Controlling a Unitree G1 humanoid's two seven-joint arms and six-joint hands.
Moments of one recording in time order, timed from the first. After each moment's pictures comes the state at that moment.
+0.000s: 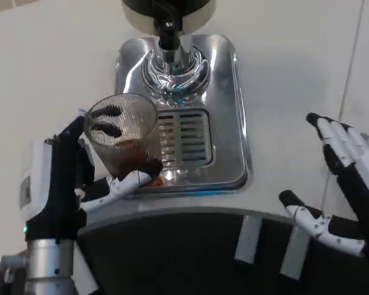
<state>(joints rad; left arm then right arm) -0.20 0.28 -0.03 0.32 0.47 -0.58 0.54 0.17 -0.33 -0.01 -0.70 -0.87 0.12 0.27</state>
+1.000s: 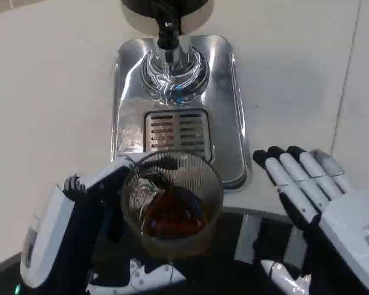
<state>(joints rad) 0.20 0.30 0.00 -0.16 0.48 -0.80 0.30 0.41 -0.41 -0.01 -0.68 -0.91 -0.29 0.01</state>
